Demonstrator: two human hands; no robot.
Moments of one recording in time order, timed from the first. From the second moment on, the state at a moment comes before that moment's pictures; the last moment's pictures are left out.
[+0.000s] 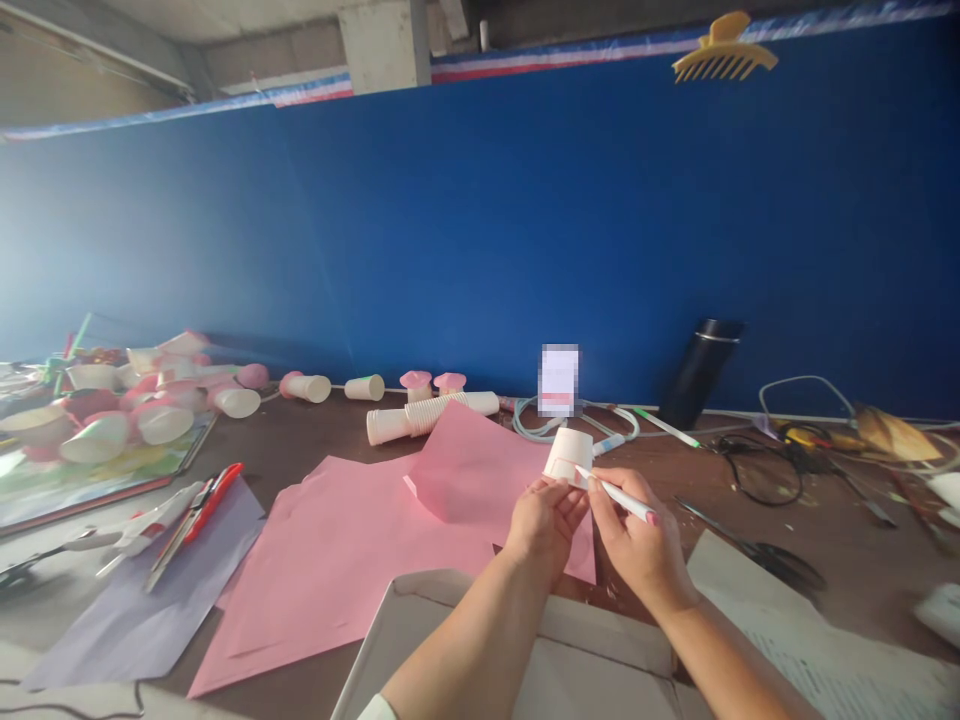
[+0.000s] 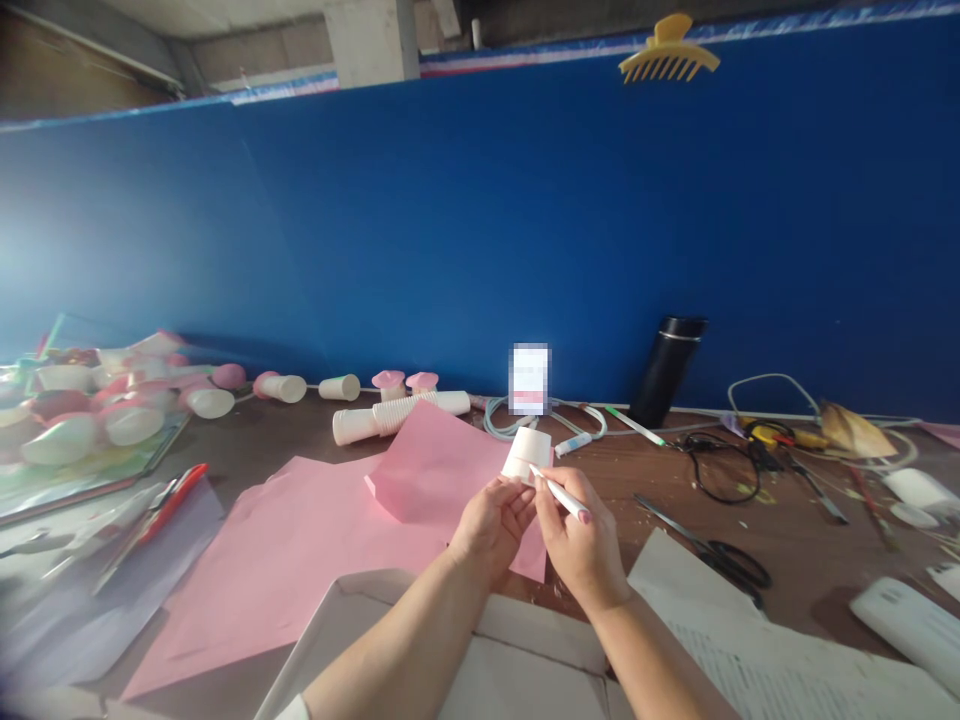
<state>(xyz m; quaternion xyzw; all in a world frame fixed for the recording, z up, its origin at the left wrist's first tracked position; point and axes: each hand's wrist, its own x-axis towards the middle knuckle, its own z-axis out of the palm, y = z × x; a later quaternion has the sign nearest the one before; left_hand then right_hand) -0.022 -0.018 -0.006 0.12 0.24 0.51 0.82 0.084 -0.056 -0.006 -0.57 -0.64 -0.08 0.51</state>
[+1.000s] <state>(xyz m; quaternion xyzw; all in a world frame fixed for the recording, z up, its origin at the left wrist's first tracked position) -0.021 -0.016 -0.010 0.13 0.23 0.51 0.82 0.085 -0.060 -0.005 -0.58 -0.65 -0.05 0.49</state>
